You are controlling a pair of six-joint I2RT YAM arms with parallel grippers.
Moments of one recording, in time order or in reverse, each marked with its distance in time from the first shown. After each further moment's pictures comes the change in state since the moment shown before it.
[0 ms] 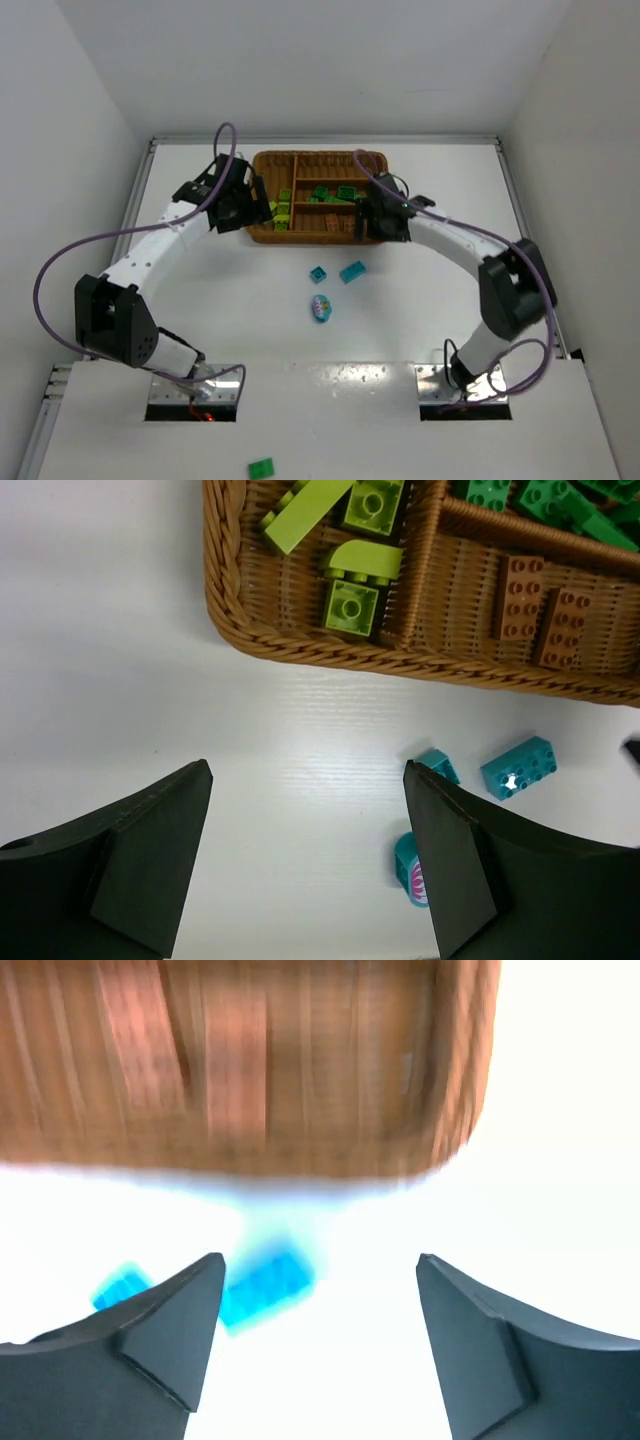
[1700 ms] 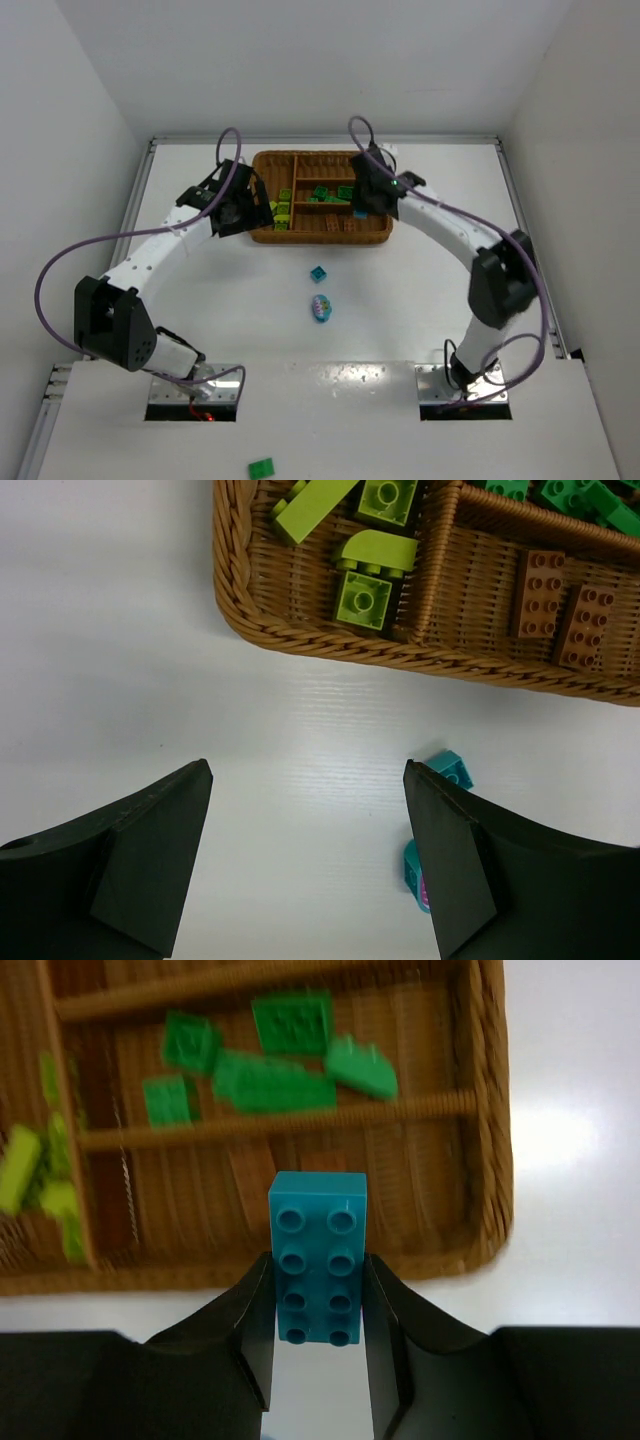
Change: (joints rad) left arm -0.036 -0.020 -0.048 0.013 -0.054 -0.018; right arm 0.086 -0.034 0.119 -0.059 0.133 0.163
